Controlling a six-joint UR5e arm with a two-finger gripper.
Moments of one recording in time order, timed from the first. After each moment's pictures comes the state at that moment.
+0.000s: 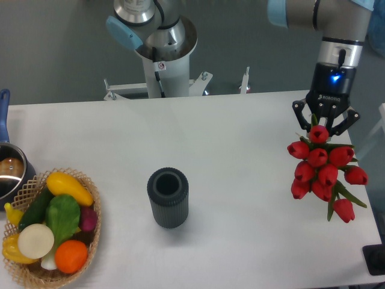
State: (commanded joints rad) arm 2.98 -1.80 -1.67 -0.87 0.83 1.16
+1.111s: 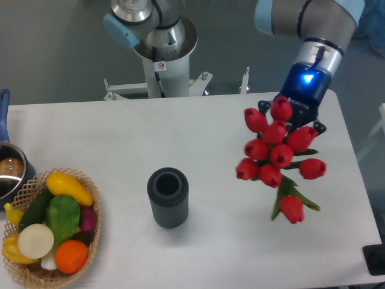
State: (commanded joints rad) arm 2.85 -1.80 -1.72 -0.85 0.32 1.26
